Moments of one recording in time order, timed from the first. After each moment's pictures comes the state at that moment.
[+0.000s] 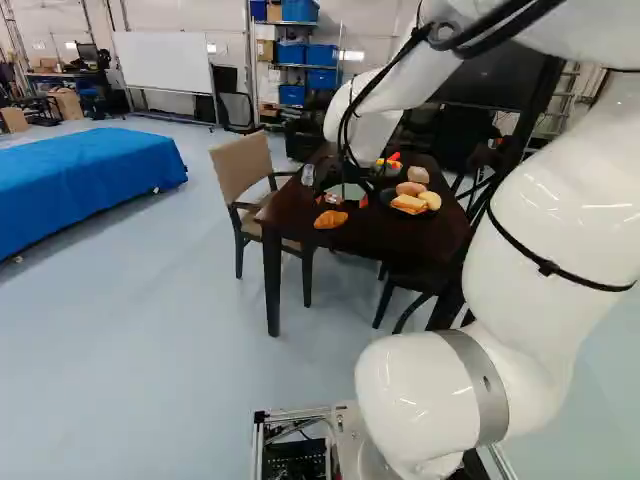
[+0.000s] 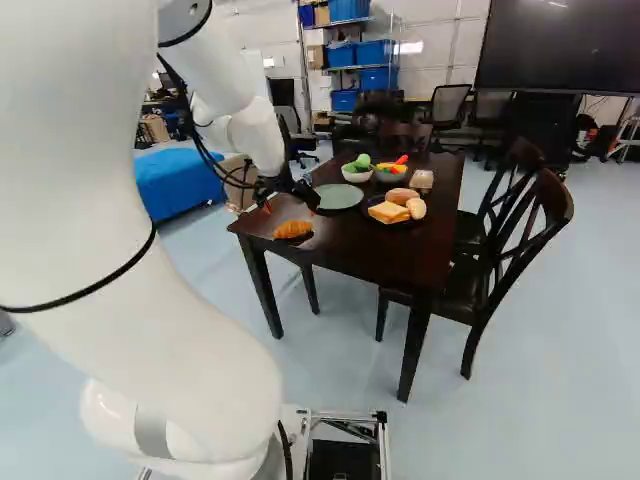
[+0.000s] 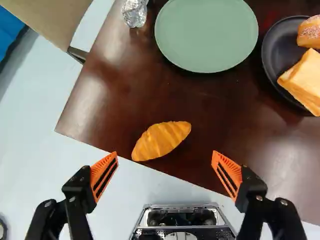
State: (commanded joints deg) arm 0.0 -1.0 -49.0 6.4 -20.2 0.0
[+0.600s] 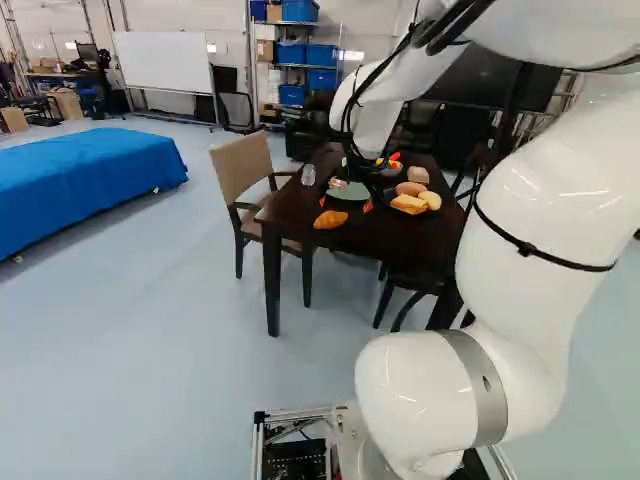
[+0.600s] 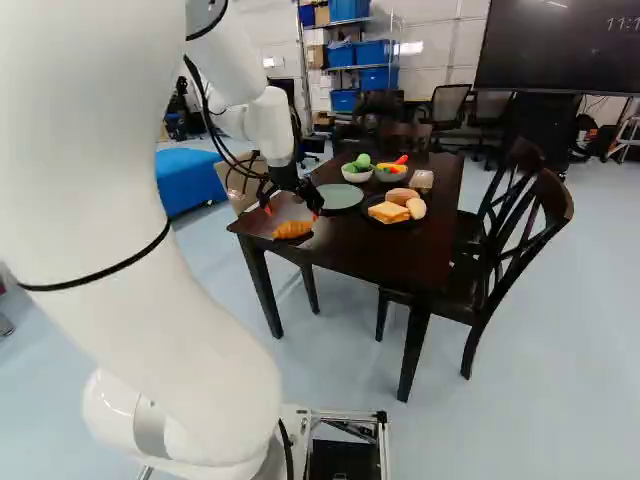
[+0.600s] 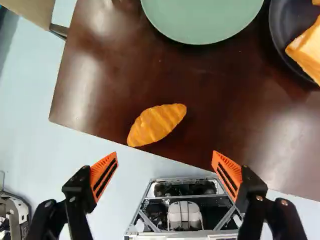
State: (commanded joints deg) arm -1.8 -5.9 -55.6 8.2 -33.4 0.0
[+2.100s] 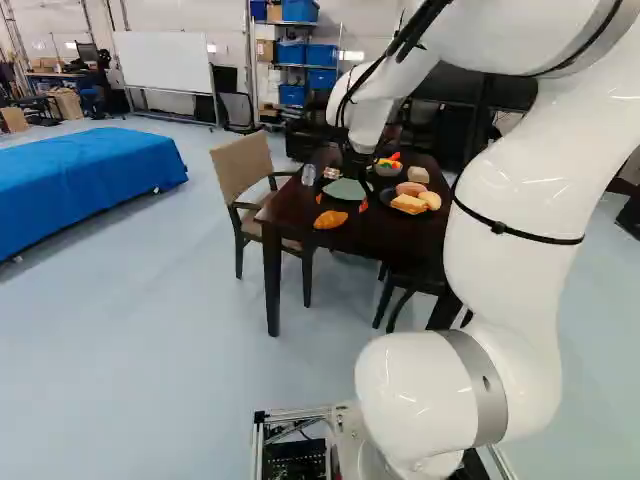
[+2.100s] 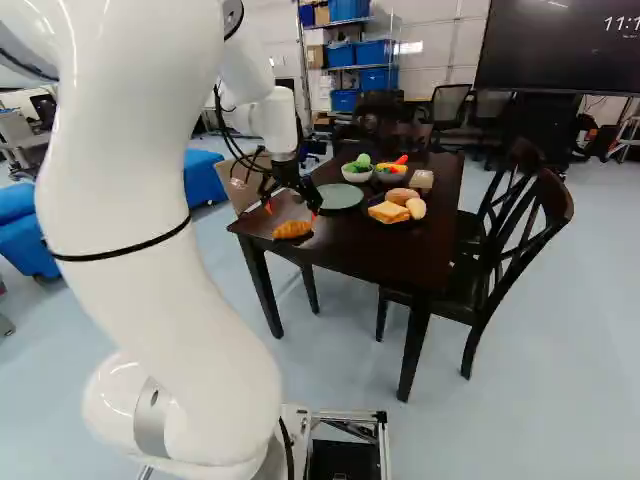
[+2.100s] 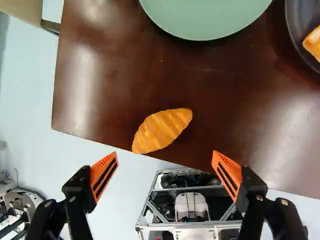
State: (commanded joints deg) arm -1.7 -11.6 -62.1 8.9 -37.7 5.0
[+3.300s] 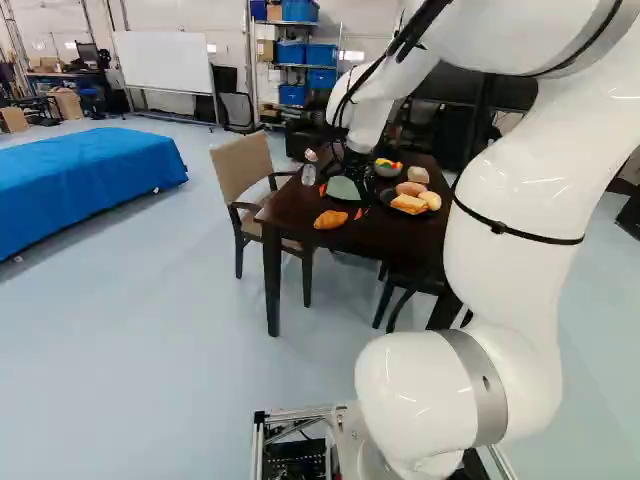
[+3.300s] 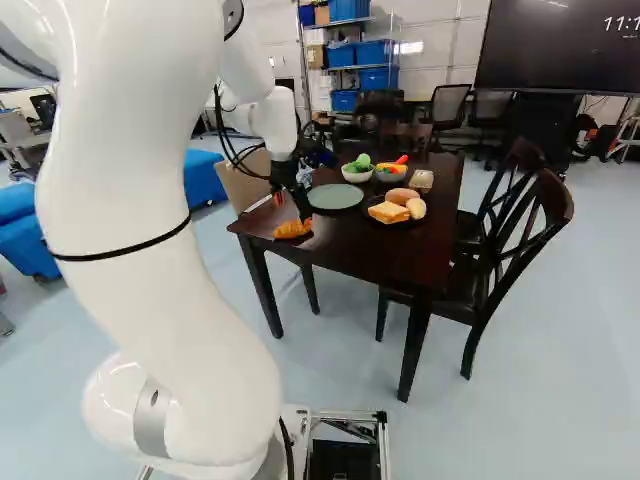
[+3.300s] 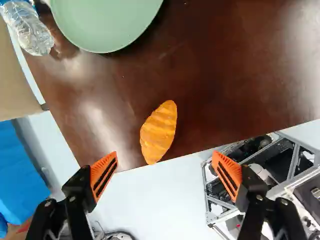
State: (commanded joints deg) arm -1.7 -11.6 -62.1 8.9 -37.7 40.9
